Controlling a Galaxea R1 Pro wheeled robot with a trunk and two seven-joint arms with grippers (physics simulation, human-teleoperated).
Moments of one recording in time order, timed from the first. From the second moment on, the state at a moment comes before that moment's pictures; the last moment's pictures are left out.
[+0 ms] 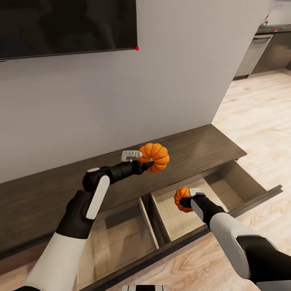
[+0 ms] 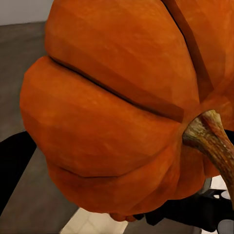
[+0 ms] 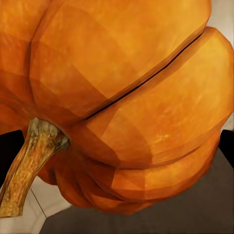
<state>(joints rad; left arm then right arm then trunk) -0.75 -0.11 -0.21 -1.44 0.37 0.78 -0.27 -0.98 0.01 0.01 -0.23 -0.04 0.38 -0.10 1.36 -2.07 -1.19</state>
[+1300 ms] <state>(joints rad) -0.74 -0.11 -0.21 -1.45 0.37 0.81 -0.27 -0.98 0.01 0.02 -0.22 -0.04 0.39 -0.17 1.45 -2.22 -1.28</state>
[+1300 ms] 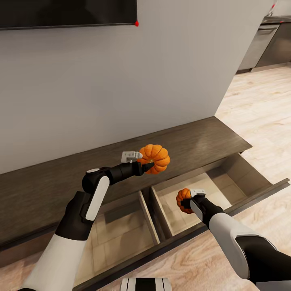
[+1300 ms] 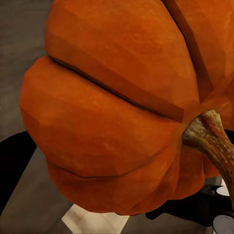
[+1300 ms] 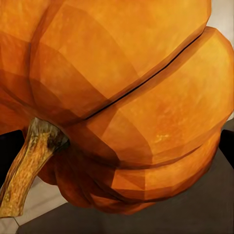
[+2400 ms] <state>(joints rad) -0.74 -0.11 -0.21 -1.45 0.37 0.81 -0.27 -0.98 0.01 0.02 -0.22 -0.04 0.39 -0.17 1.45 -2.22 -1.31</state>
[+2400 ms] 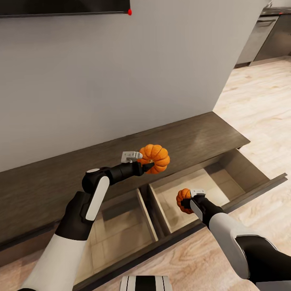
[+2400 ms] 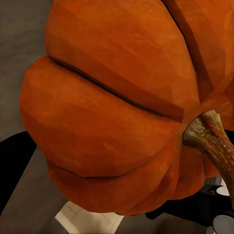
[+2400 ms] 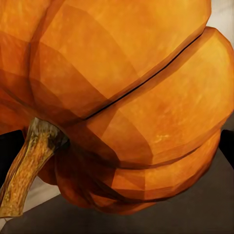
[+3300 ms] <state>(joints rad) -0.74 -0.11 -0.21 -1.45 0.37 0.81 -0.27 -0.98 0.01 0.02 -0.22 -0.04 0.39 -0.17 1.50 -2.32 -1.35</state>
